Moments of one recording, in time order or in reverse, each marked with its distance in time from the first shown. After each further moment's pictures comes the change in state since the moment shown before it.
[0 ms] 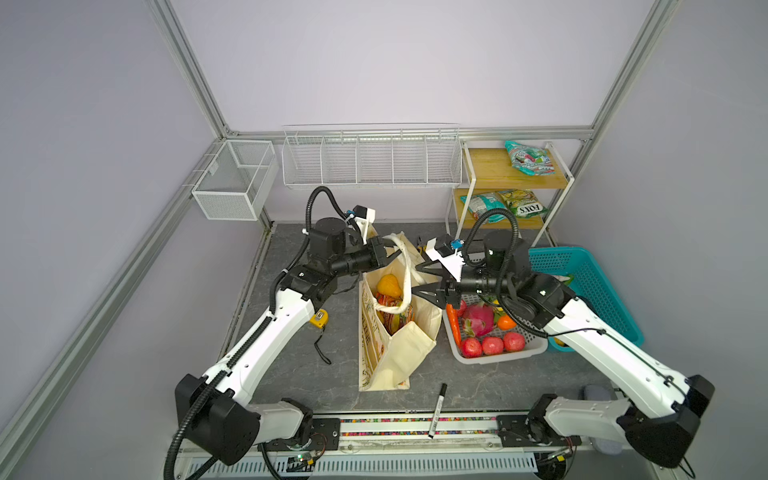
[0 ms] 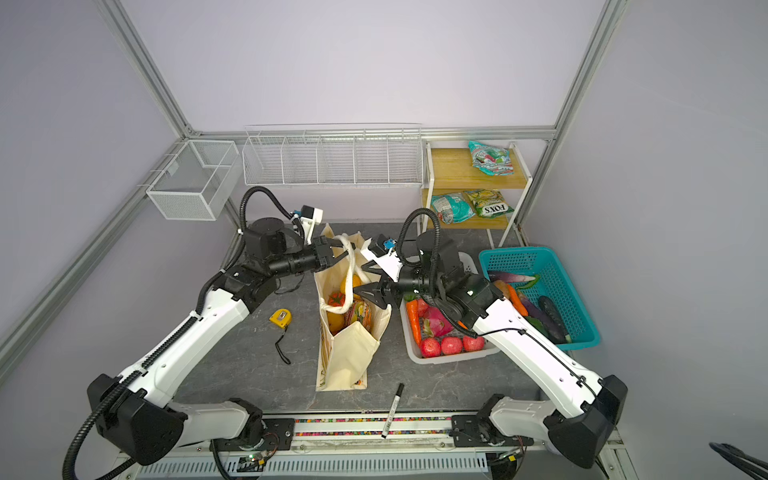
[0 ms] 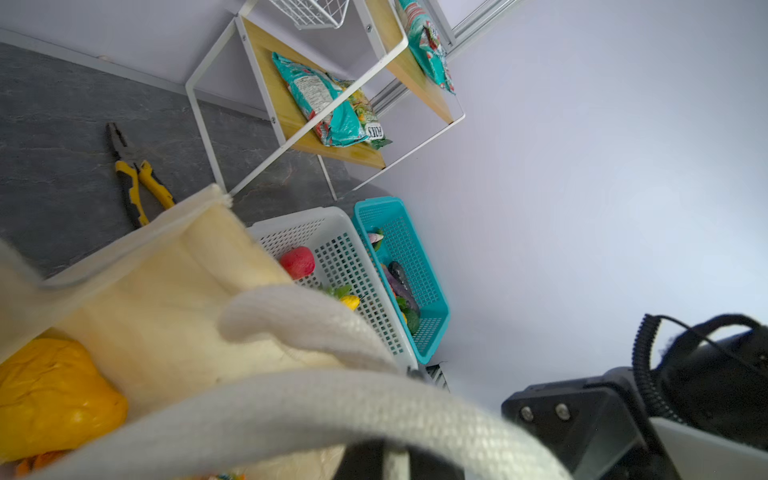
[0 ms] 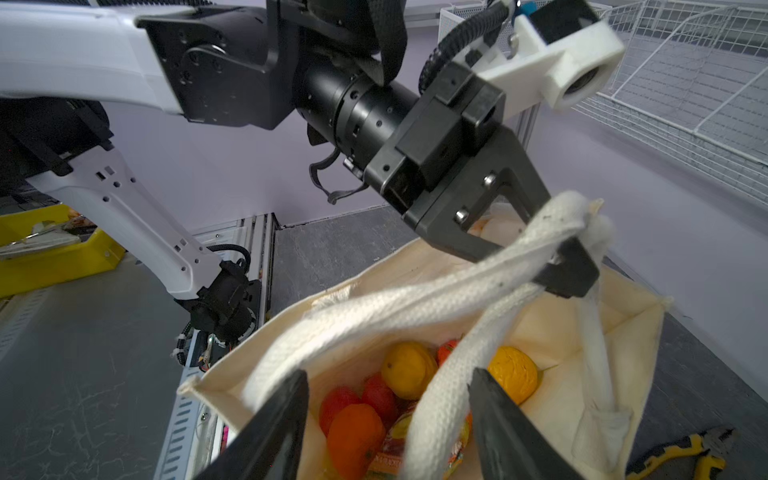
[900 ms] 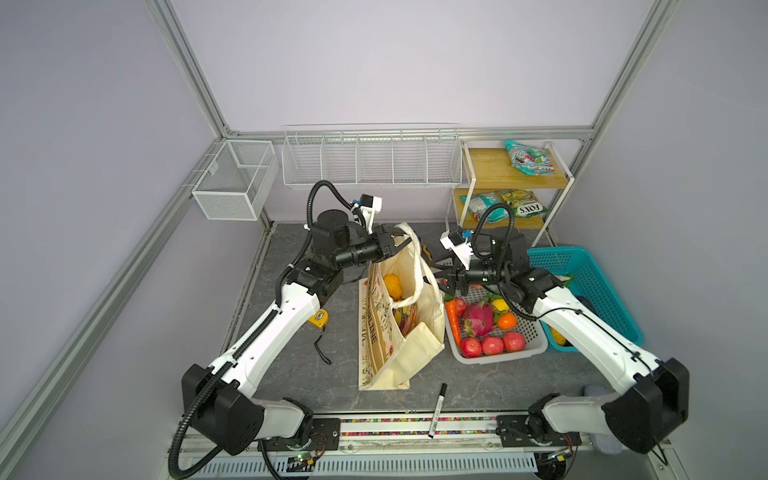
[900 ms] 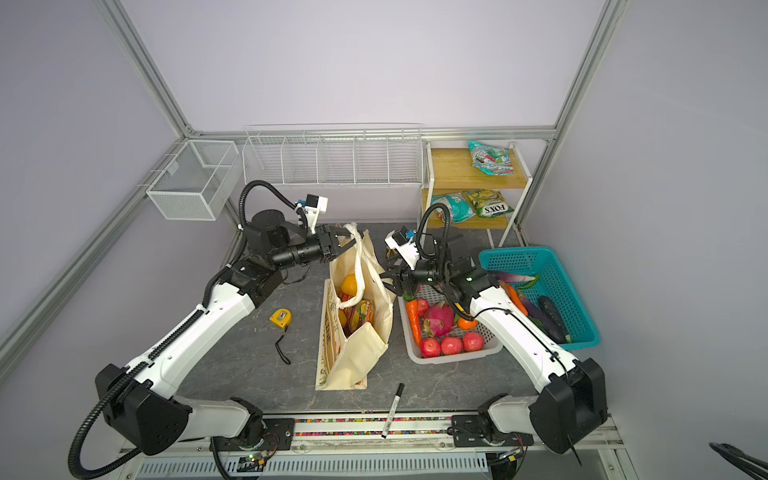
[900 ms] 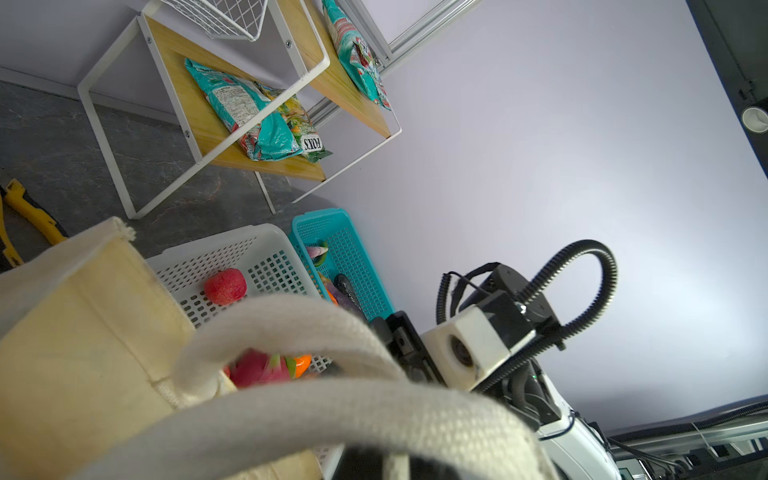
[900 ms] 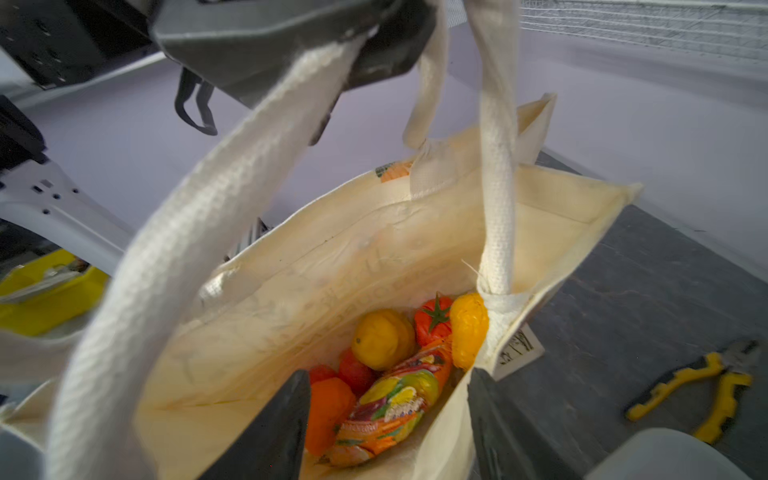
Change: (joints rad) left arm -0.018 0.029 0.030 0.151 0.070 -0.138; right arm -0.242 0.110 -0.171 0.216 -0.277 0.116
